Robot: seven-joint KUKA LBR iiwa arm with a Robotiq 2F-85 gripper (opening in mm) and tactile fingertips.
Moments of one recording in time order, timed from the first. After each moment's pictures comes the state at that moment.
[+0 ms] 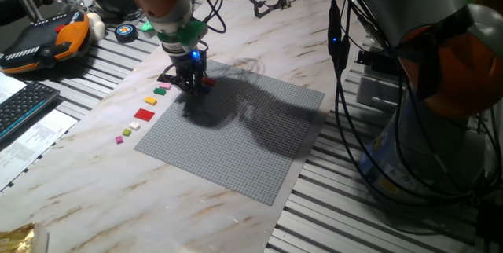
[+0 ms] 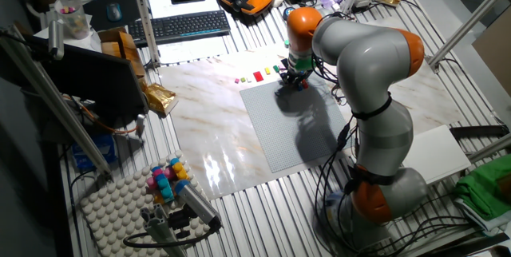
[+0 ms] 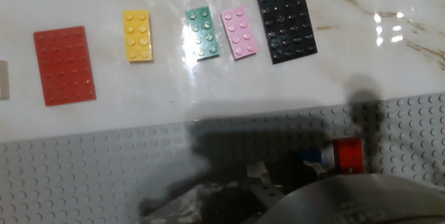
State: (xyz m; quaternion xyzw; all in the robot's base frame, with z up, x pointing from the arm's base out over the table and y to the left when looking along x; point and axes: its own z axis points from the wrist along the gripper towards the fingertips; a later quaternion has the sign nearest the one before) arm 0.587 -0.011 0.030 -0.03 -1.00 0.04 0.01
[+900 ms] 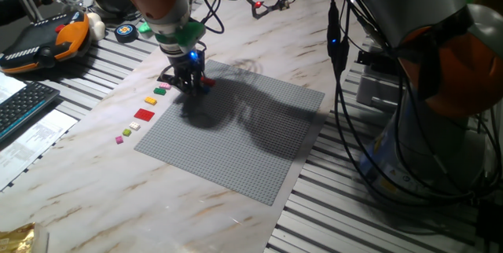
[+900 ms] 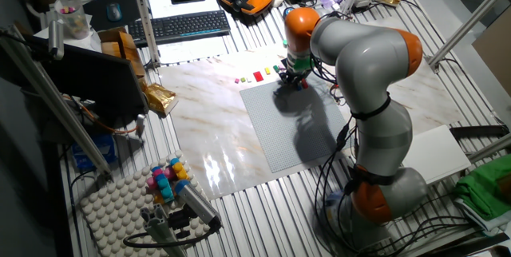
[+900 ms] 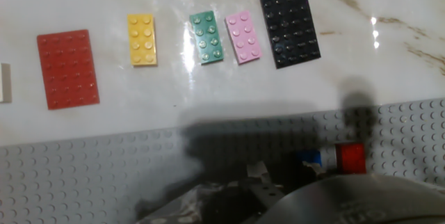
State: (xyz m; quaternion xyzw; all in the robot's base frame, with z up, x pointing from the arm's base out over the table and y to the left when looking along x) arm 0.593 -0.010 0.030 -0.03 -1.00 0.05 0.01
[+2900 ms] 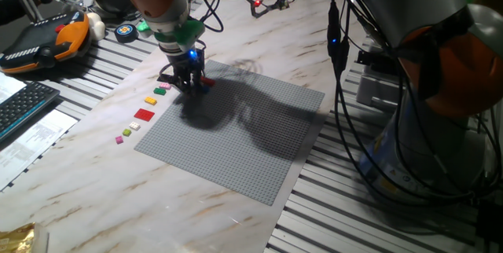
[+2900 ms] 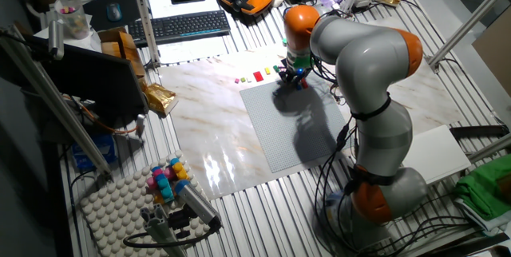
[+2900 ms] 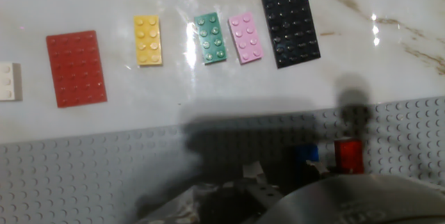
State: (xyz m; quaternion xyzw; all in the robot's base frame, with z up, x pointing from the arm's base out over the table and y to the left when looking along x) arm 0.591 -0.007 0.042 -0.03 -1.00 0.05 0.01
